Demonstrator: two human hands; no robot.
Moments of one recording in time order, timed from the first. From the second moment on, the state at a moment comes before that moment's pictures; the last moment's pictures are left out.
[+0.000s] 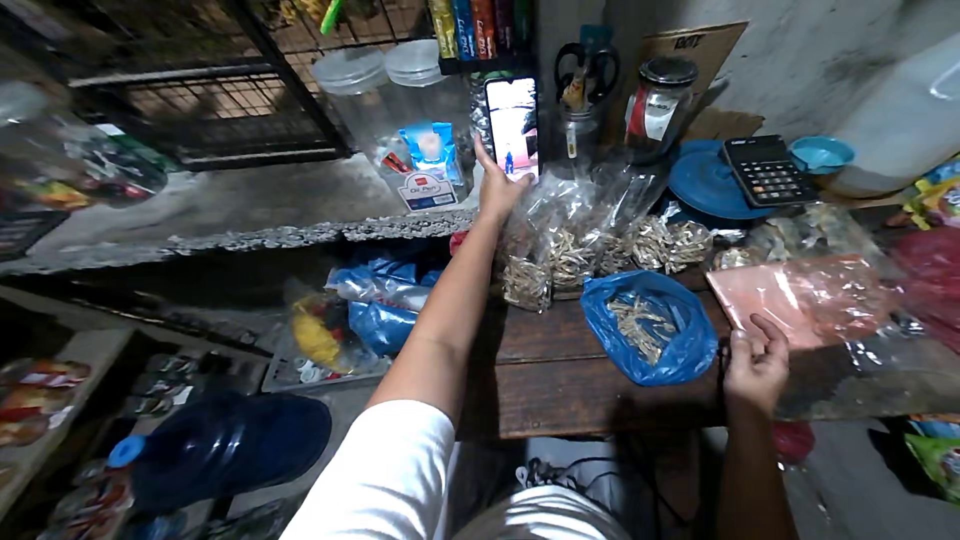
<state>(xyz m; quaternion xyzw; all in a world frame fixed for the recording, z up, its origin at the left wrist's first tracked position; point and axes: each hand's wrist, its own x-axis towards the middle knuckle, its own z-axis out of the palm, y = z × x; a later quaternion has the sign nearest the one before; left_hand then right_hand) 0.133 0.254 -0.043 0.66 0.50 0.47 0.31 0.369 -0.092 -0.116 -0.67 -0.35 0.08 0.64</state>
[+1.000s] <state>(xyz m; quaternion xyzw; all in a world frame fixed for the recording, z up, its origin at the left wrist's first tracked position) 0.044 0.115 -0.083 0.75 0.35 0.38 0.42 0.311 -0.070 -0.058 -0.61 -0.59 0.08 0.52</state>
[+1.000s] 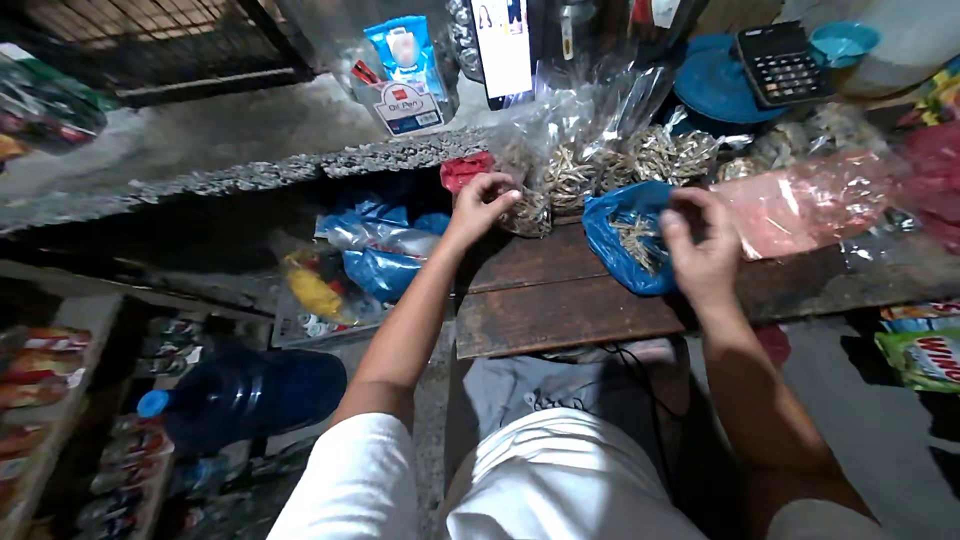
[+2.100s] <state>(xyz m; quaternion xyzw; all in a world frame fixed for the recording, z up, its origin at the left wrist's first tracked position) 0.049 0.106 -0.083 0.76 0.22 0.41 0.45 0.215 0.029 -0.108 -0.55 -0.61 0.21 0.53</state>
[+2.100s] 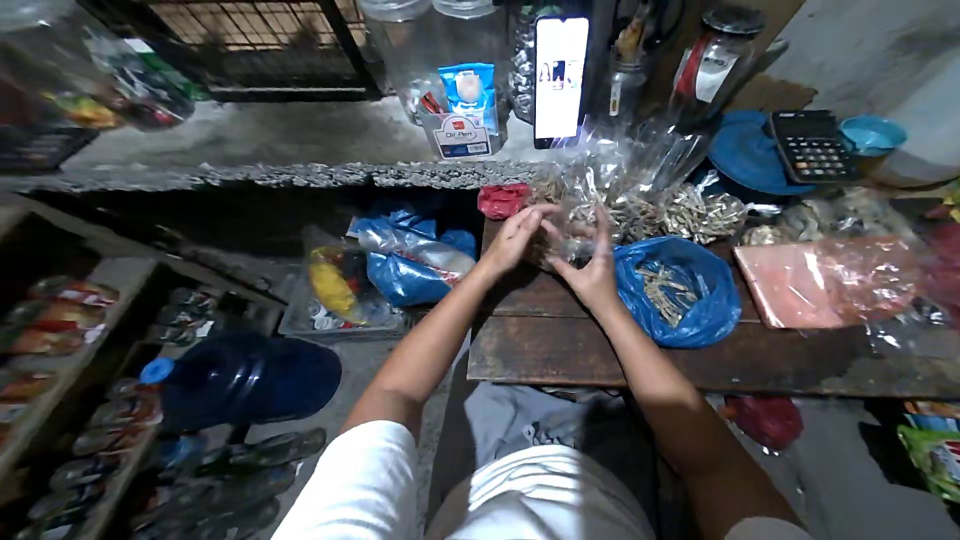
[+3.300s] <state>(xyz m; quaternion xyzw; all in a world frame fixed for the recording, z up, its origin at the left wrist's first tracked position) 0.094 0.273 -0.038 0.68 0.40 0.43 0.44 0.216 0.039 -0.128 -0.46 -0.66 0.17 0.57</state>
